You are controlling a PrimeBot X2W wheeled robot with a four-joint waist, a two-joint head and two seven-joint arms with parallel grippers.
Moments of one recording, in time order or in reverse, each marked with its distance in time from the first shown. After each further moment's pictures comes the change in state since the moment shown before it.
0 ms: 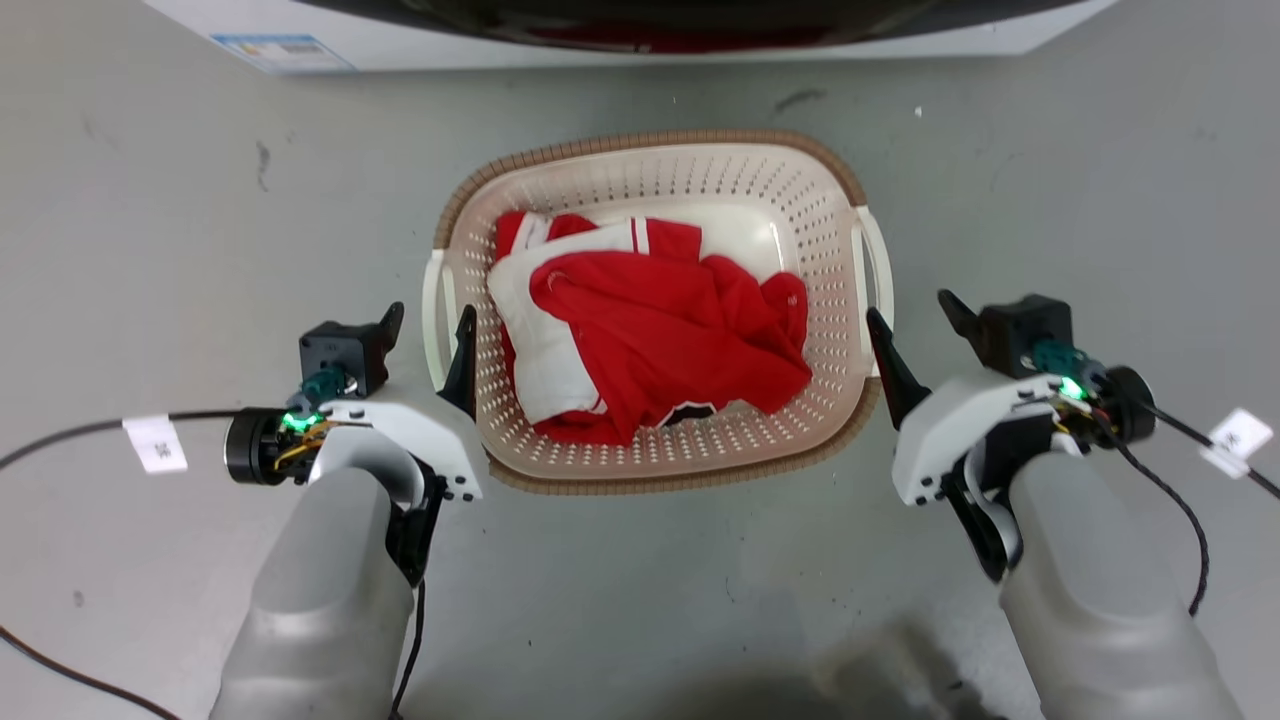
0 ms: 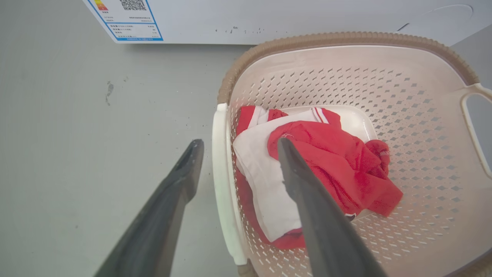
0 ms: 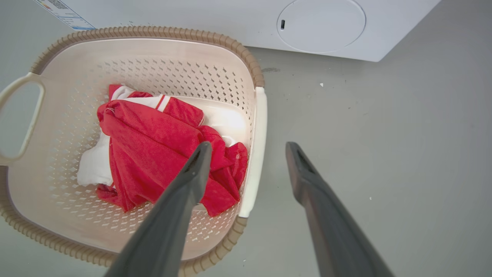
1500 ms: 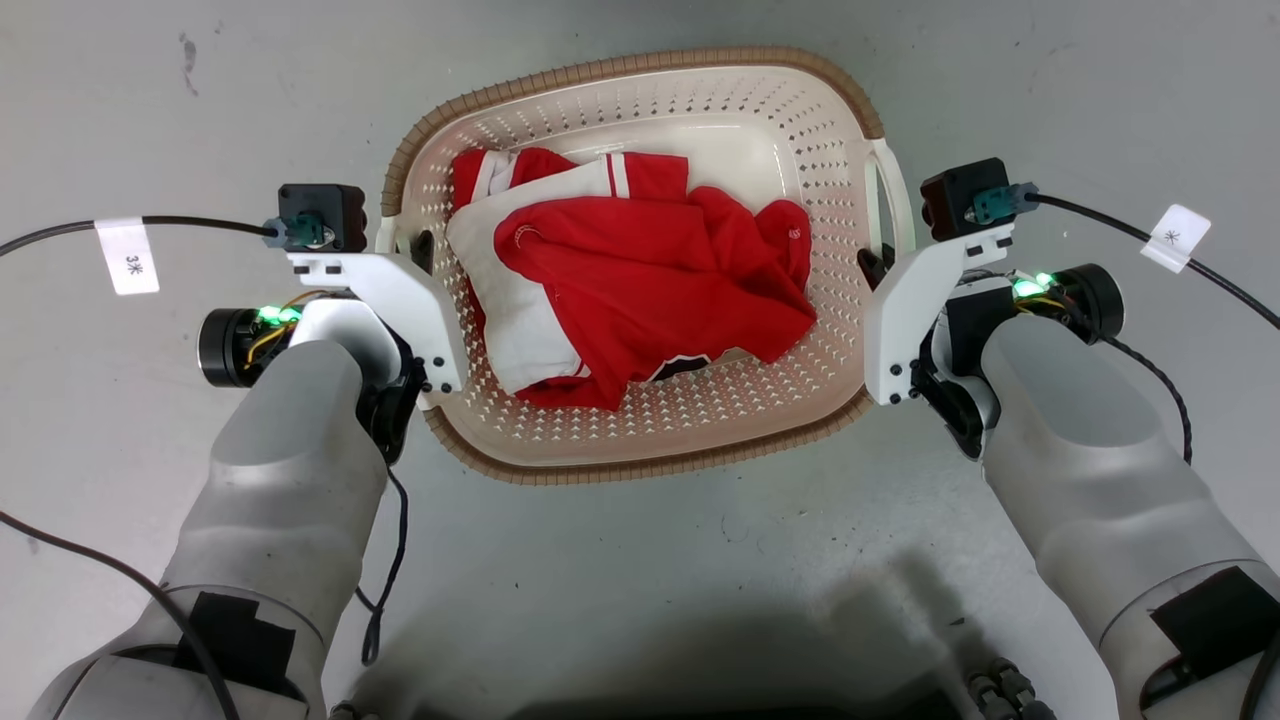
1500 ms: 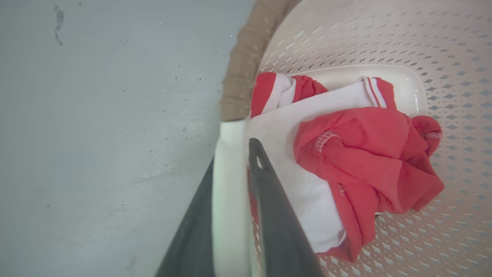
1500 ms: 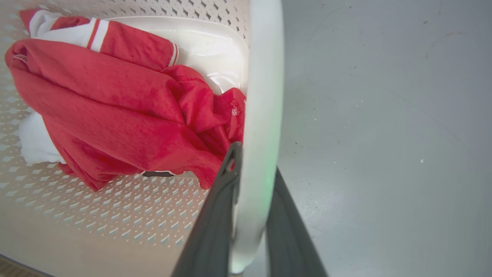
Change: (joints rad) left arm -0.344 0.053 -0.258 0.347 -0.296 -0.013 0.163; right arm -0.412 -0.012 0.378 0.464 0.373 -0.007 0.164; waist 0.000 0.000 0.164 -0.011
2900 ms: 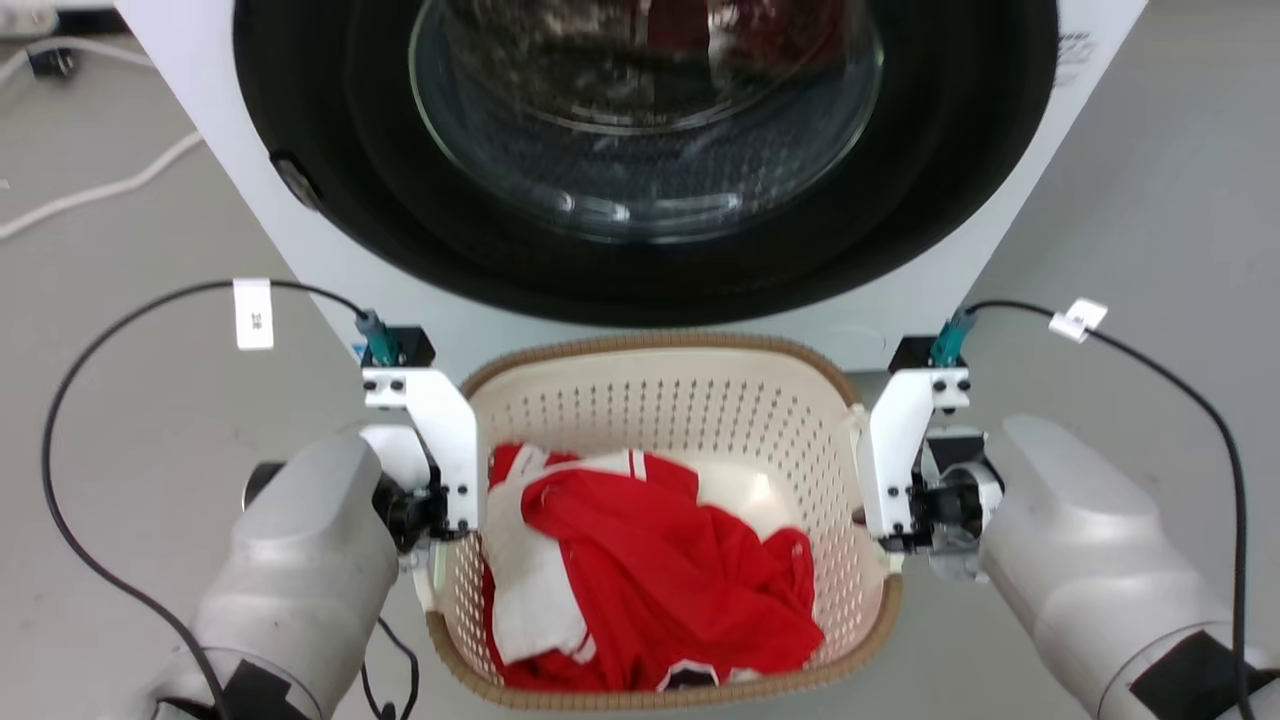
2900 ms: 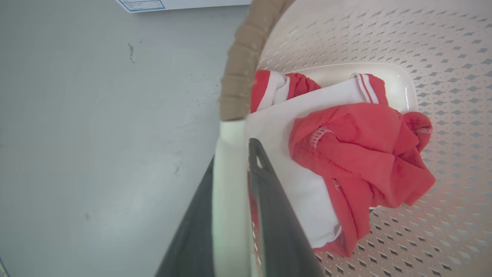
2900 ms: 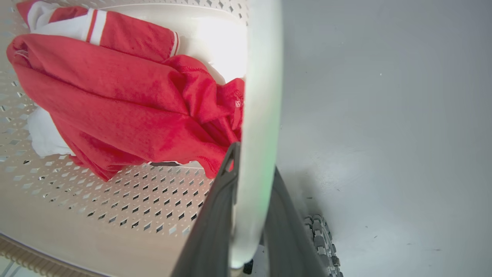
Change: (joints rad) left arm 0.099 0.035 -0.359 0.000 -0.382 0.006 0.577; right arm 0.091 -0.011 0.192 0.070 0.436 -0.001 0.630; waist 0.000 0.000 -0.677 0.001
